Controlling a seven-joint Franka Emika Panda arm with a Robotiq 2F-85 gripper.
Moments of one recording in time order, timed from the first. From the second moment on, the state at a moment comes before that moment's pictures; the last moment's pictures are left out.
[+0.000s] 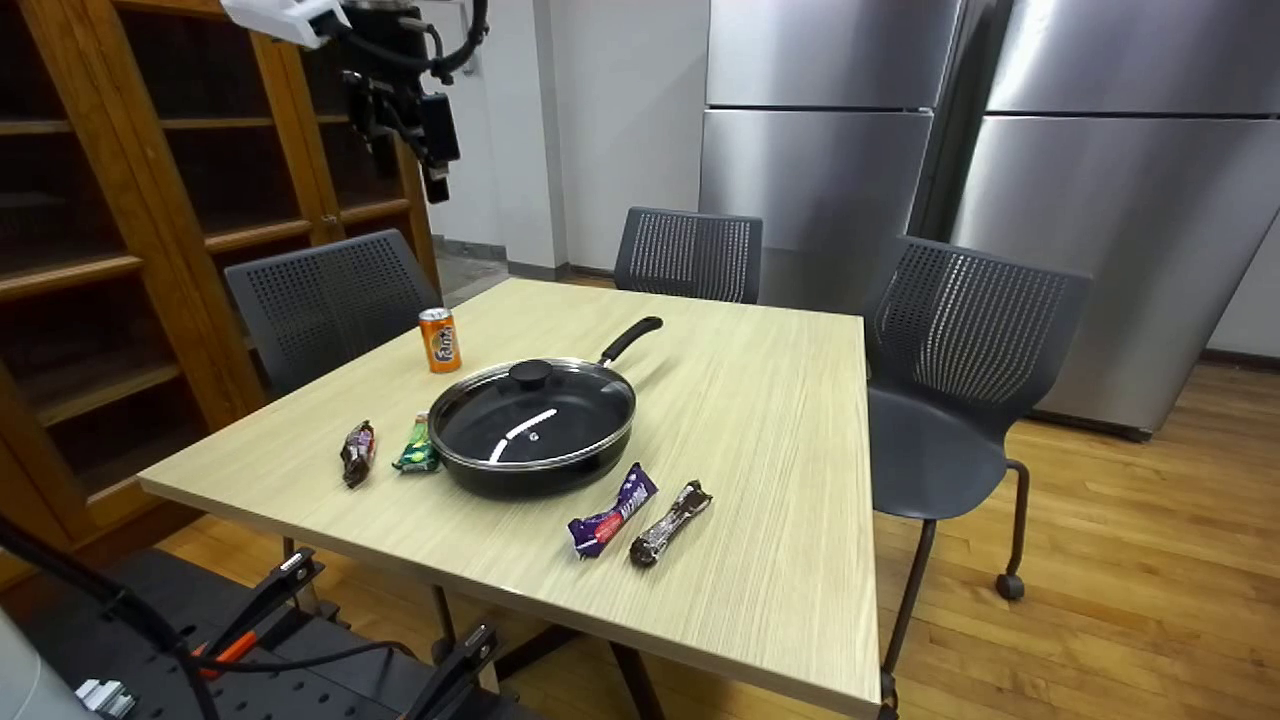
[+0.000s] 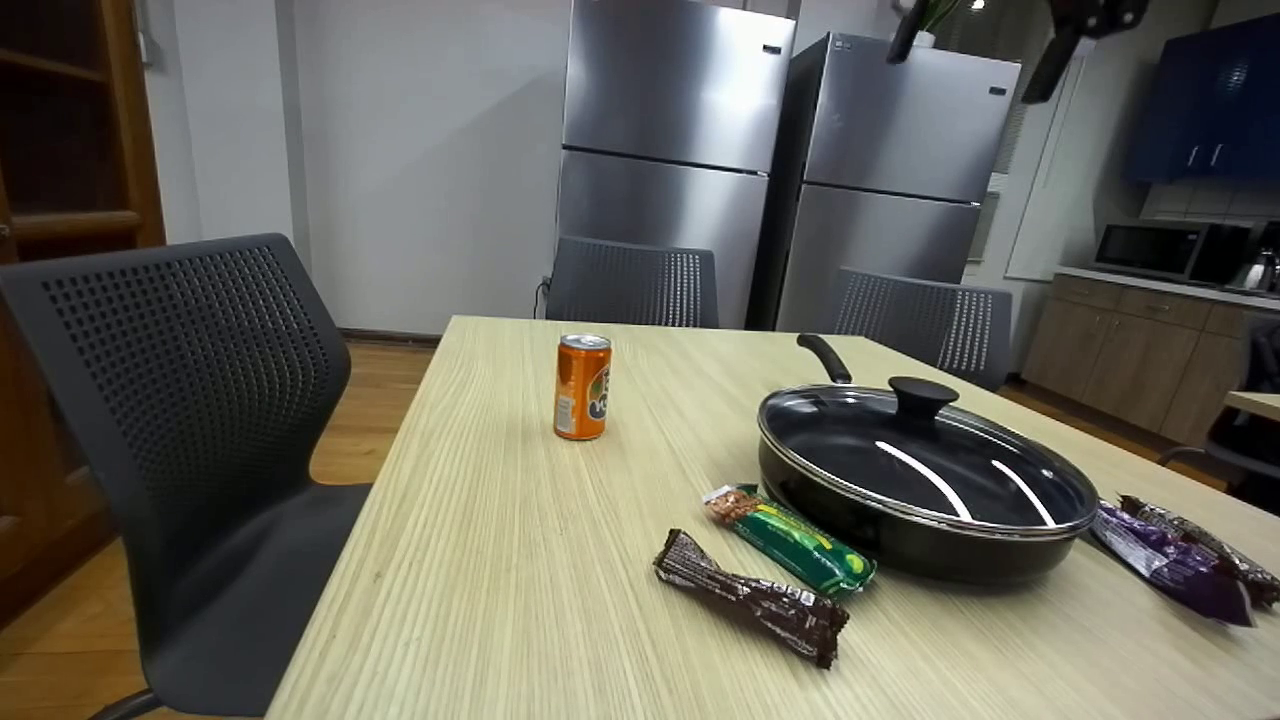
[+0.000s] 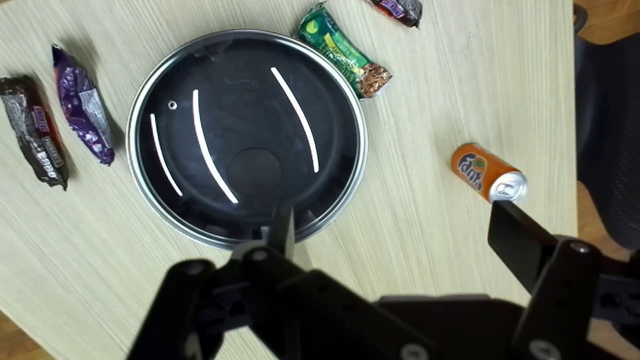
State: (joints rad) arm 0.04 -0.28 0.16 -2.42 0.16 2.31 0.34
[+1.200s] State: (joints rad) arm 0.07 0.24 0.04 -2.18 -0.04 2.31 0.68
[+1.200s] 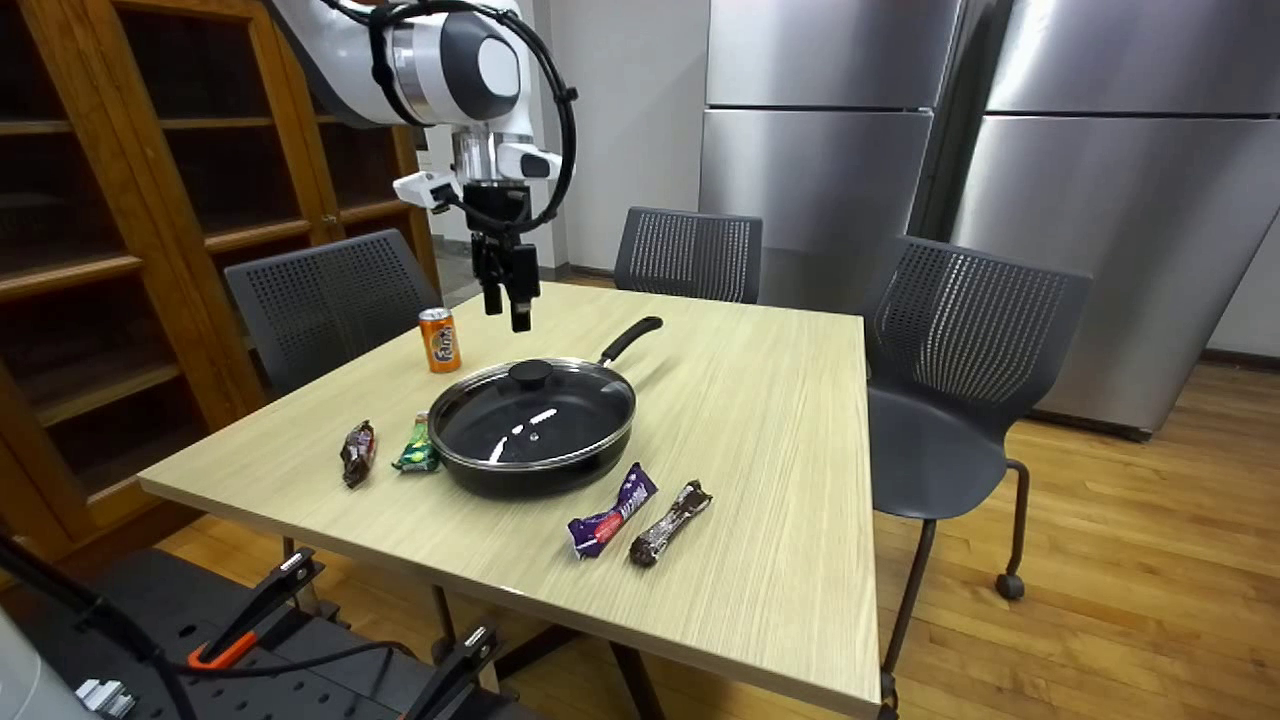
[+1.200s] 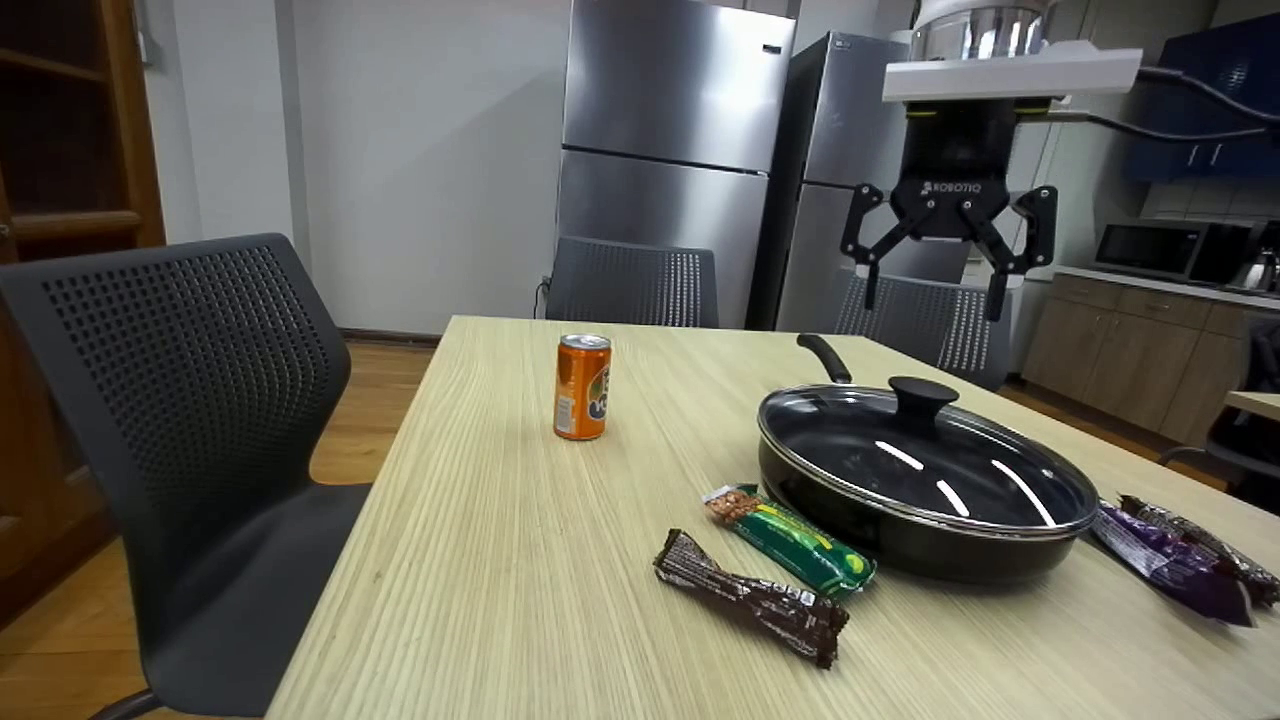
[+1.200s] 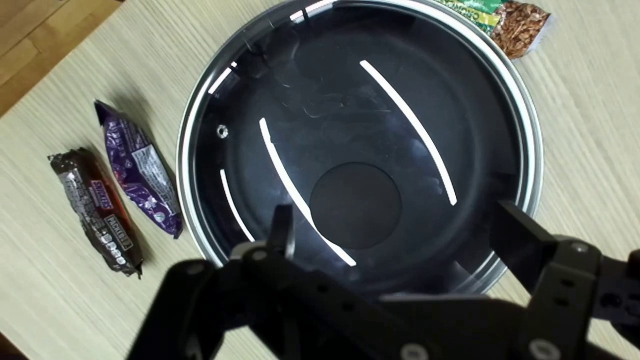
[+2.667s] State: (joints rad) arm 0.14 0.41 -0.07 -2.10 -0.07 2.31 0.82
